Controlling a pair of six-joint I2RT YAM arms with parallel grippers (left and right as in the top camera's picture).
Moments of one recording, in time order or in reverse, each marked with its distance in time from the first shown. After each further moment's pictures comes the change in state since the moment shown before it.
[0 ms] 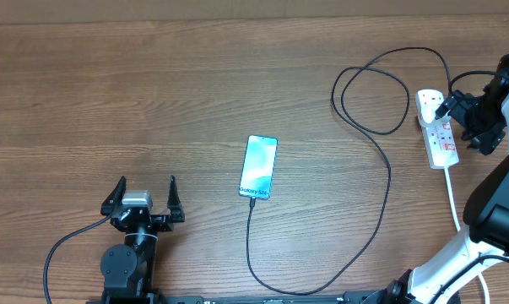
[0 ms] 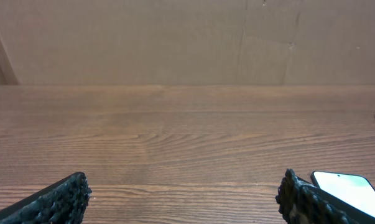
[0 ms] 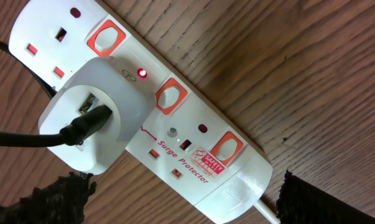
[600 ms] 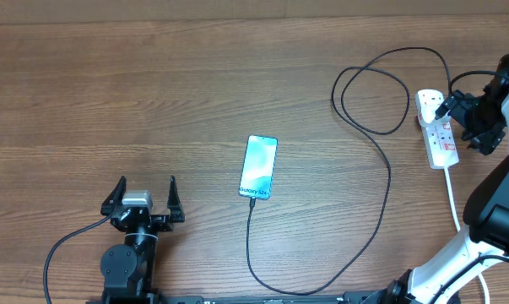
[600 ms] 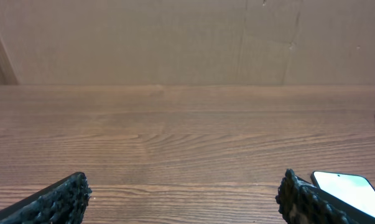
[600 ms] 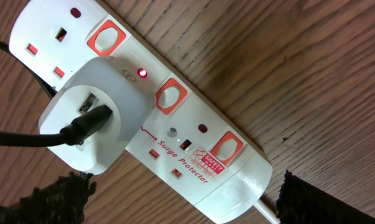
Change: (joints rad) left arm 0.000 0.000 0.000 0.000 0.000 0.000; right arm 0.000 -0.002 0.000 0.000 0.000 0.000
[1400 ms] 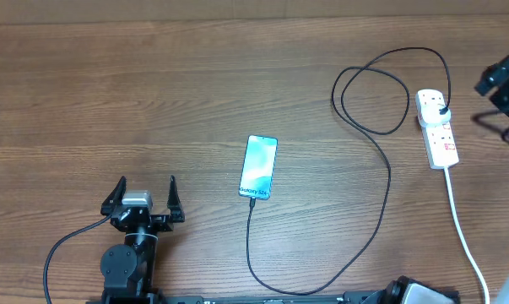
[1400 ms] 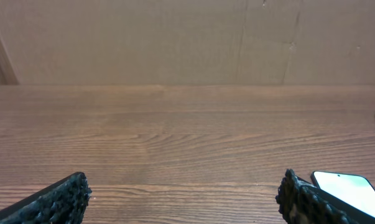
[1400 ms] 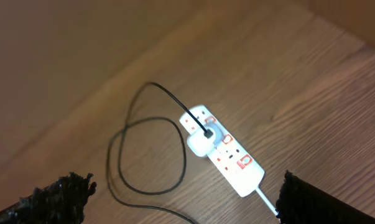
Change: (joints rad) left arm 0.000 0.000 0.000 0.000 0.000 0.000; right arm 0.039 -0.688 0.001 0.000 0.000 0.000
